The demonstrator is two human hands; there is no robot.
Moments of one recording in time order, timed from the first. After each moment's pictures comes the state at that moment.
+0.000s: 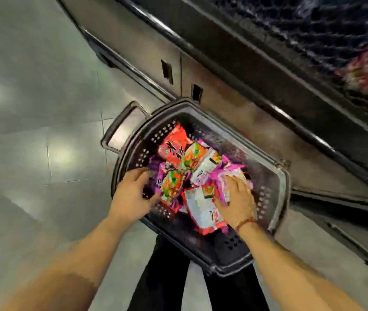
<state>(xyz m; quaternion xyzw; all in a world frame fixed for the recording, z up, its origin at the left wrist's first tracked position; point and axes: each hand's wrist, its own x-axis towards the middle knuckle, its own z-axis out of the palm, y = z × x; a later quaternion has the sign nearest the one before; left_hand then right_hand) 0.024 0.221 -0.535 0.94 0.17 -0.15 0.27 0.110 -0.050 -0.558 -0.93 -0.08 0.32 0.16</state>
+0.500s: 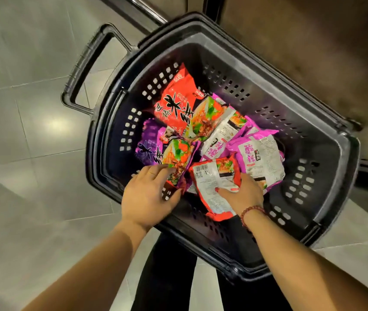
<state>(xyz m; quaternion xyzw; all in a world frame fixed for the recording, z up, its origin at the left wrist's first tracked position) -0.016 0.179 -0.641 0.96 0.10 -0.18 0.19 0.059 -0.053 -0.700 -0.89 0.11 0.40 0.20</state>
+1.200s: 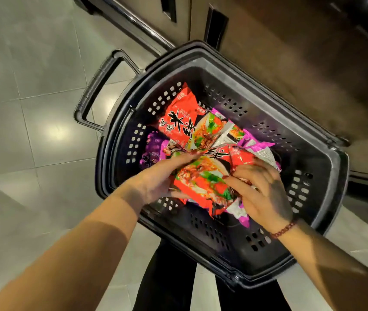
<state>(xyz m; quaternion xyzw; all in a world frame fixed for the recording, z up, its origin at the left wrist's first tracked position) 0.078 0.193 -0.604 0.41 0.41 -0.42 0.70 0.116 -0.052 -0.615 -0.86 -0.42 0.02 0.29</state>
